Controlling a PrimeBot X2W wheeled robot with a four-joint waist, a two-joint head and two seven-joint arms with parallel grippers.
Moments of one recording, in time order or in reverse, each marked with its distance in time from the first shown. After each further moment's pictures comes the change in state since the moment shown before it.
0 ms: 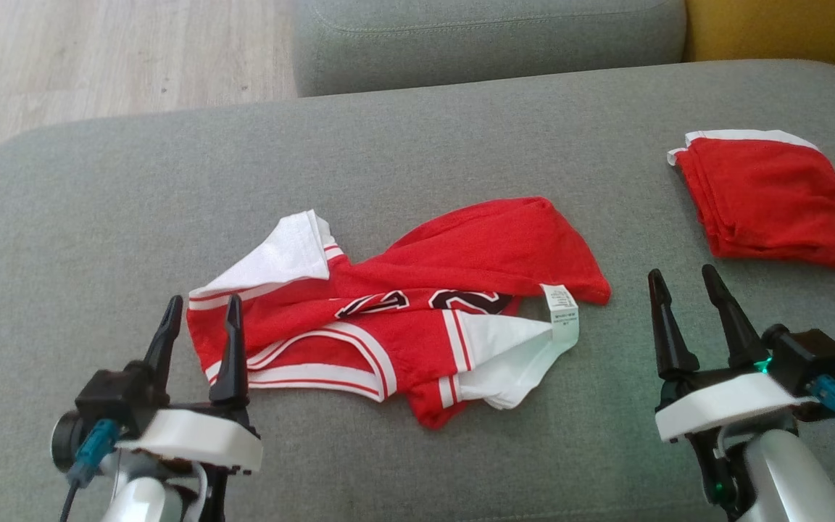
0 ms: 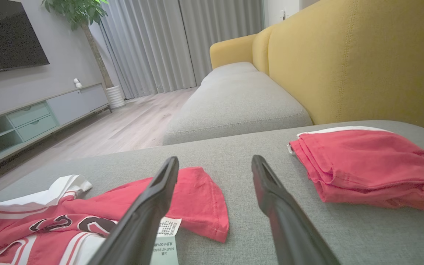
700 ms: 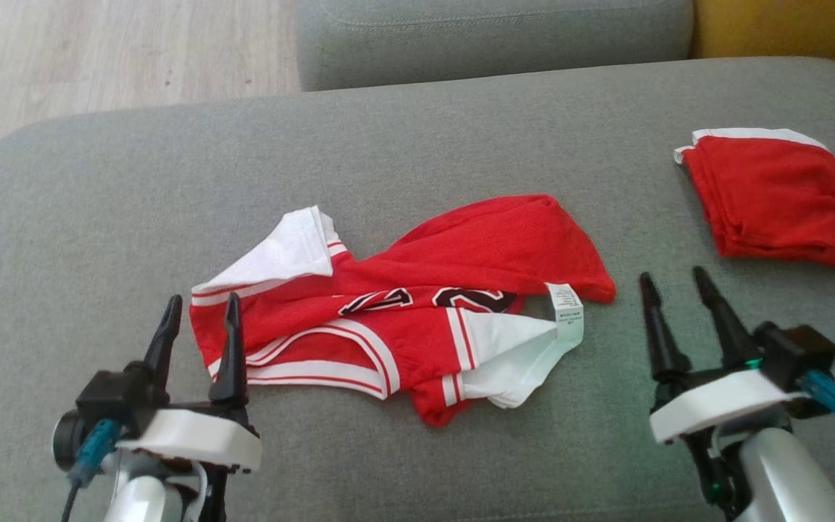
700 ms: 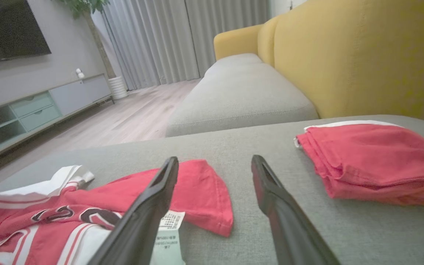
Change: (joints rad) left arm 0.000 -0.077 0.097 0.041 0.084 -0.088 0.000; right arm -0.004 -0.010 0.015 0.000 0.001 0.000 0.025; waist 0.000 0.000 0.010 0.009
